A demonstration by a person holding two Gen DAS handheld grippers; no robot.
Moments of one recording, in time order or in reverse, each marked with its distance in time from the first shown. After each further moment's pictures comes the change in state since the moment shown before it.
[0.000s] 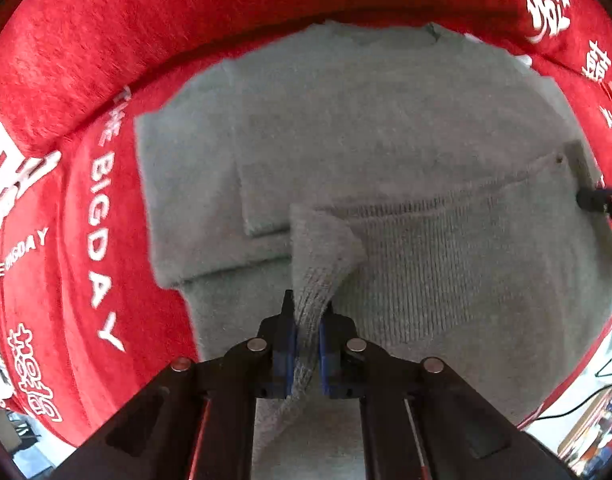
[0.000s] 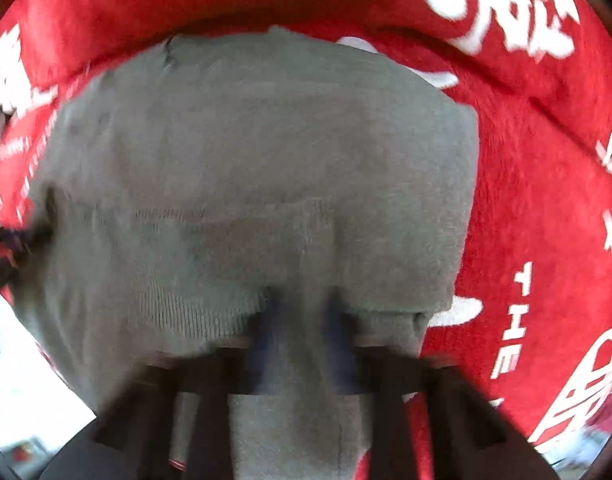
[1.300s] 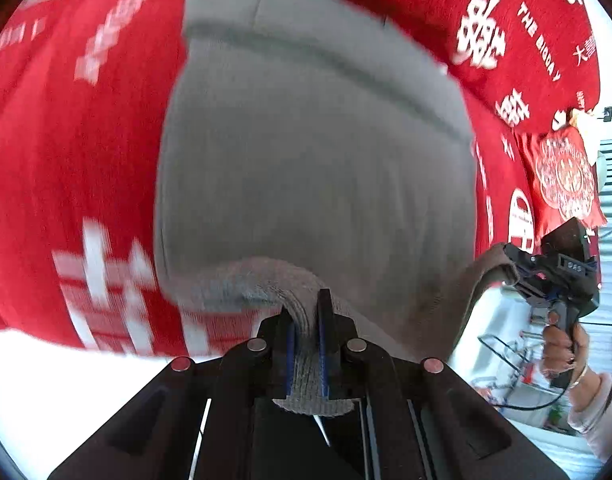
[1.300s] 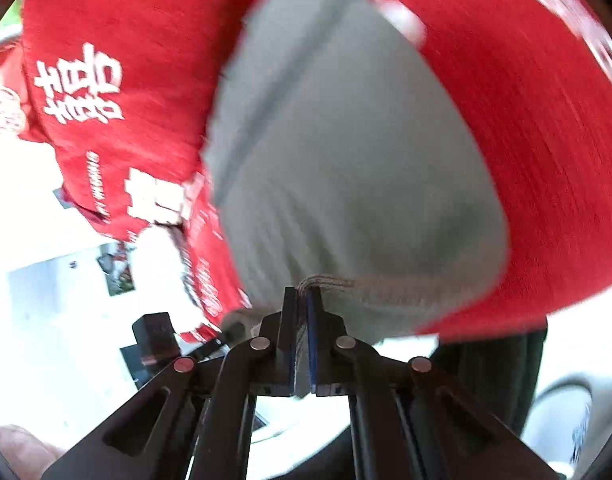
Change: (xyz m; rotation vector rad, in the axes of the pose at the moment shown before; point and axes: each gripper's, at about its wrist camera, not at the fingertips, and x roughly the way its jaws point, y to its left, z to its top) left arm -0.058 0.015 -0.163 -0.249 0.015 -0.442; right arm -0.014 -0.037 -0.190 0.658 -0.068 0.925
